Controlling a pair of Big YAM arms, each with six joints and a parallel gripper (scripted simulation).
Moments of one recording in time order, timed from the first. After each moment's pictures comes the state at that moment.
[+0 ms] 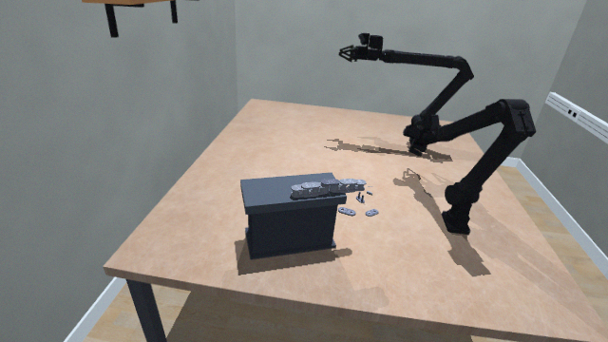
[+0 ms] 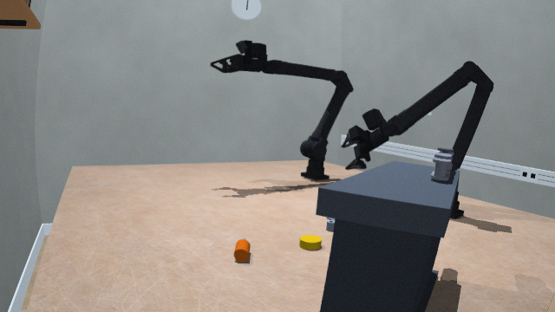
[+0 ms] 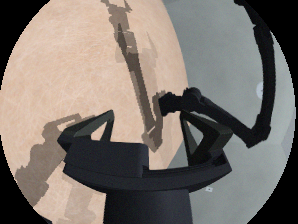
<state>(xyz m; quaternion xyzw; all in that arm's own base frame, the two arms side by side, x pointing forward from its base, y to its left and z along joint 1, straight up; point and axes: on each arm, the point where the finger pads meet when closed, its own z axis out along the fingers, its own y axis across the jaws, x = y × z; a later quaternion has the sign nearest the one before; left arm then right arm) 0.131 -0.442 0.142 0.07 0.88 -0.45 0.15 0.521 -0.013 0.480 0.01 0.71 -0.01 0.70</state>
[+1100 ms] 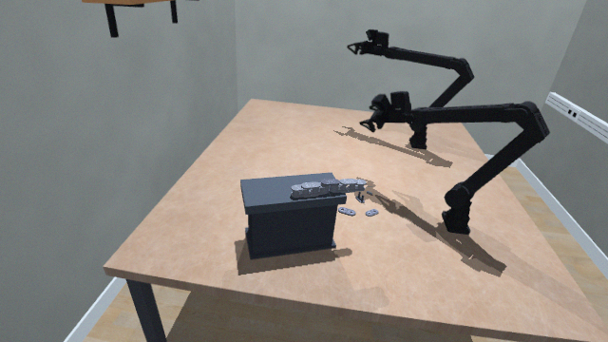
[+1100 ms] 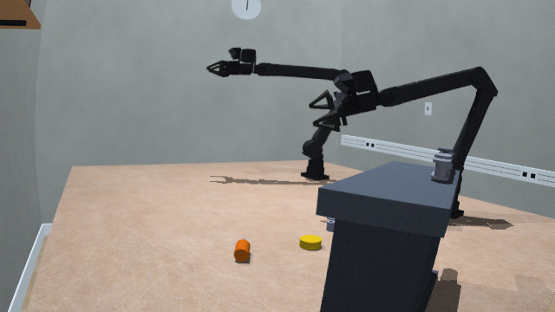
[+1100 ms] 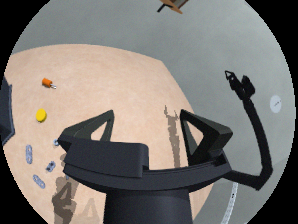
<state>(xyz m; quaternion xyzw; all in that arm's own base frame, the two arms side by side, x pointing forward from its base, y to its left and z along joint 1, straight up) 0.396 -0.329 0.293 0.04 0.81 -0.36 0.46 0.458 -0.247 0.482 0.17 0.69 -0.17 0.68</state>
